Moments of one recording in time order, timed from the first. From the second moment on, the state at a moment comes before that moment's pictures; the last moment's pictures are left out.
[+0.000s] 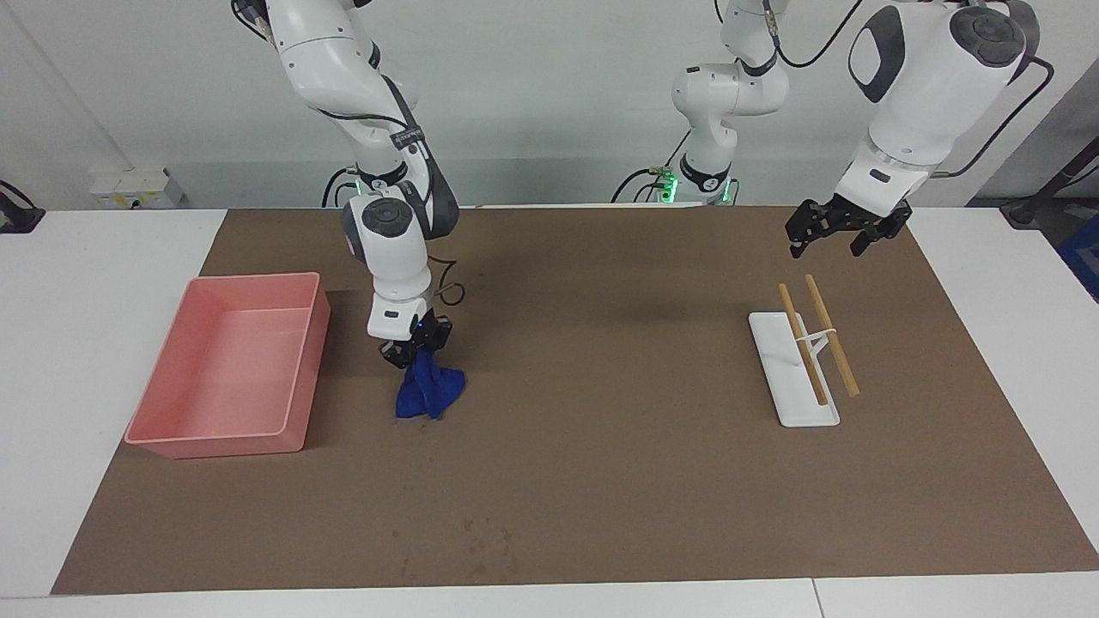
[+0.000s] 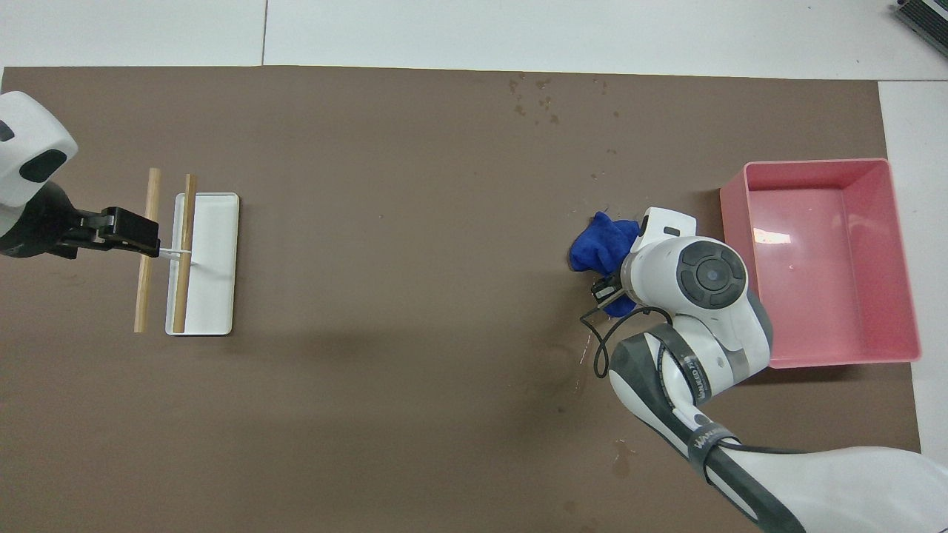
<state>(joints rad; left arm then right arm) -0.06 0.01 -0.03 -1.65 -0.01 1.61 -0.04 -0.08 0.23 0.36 -2.20 -0.23 2.53 -0.04</state>
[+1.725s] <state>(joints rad) -0.06 -0.02 -0.02 -1.64 -0.01 1.61 -0.04 0.23 0.04 0.40 -2.43 0.56 2.42 0.51</state>
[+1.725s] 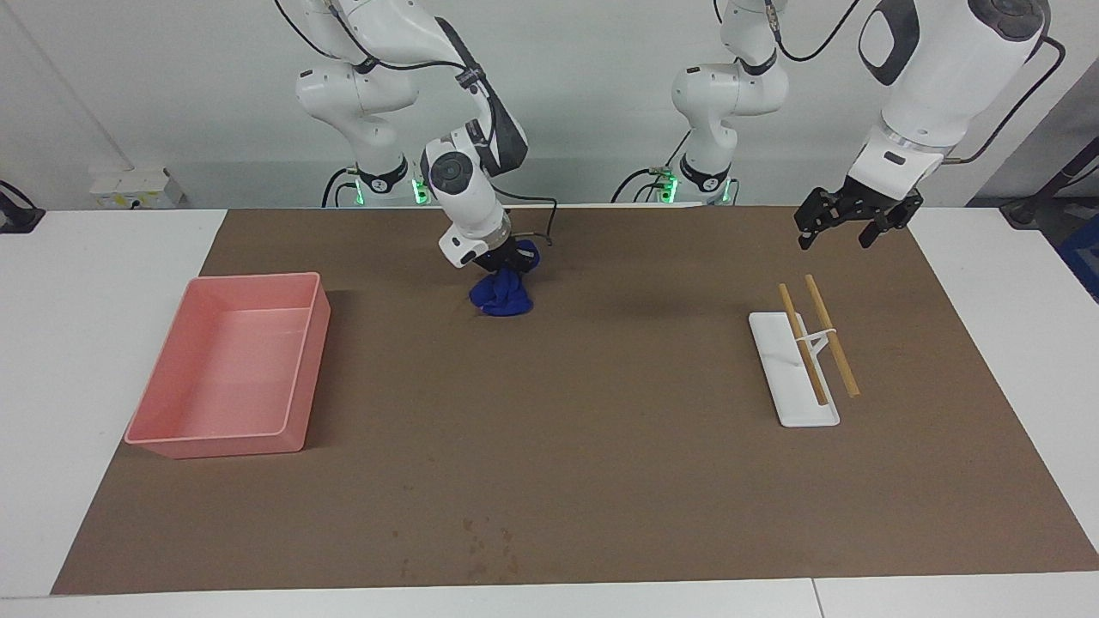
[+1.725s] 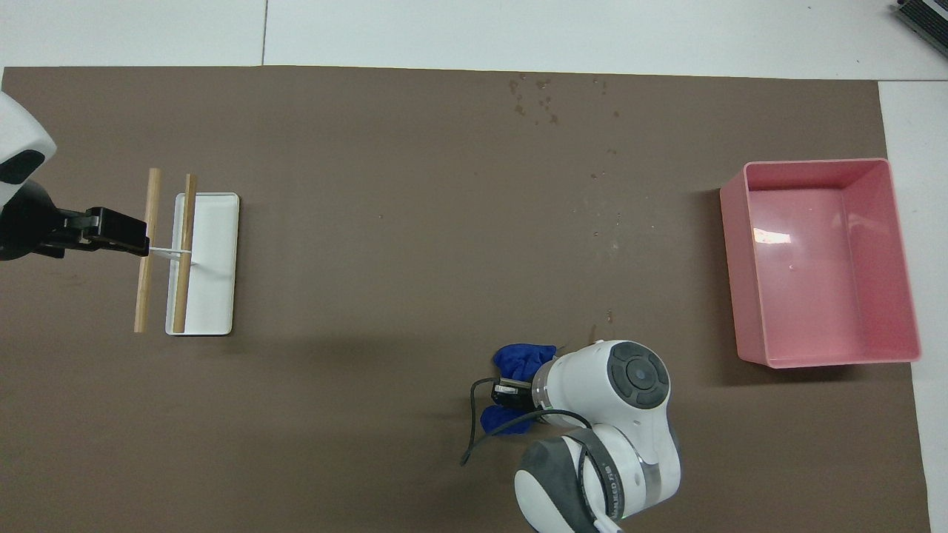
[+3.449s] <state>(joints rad) -0.06 -0.02 -0.02 -1.64 -0.01 1.61 -0.04 -0.17 0.02 0.42 -2.45 -0.24 2.47 0.00</state>
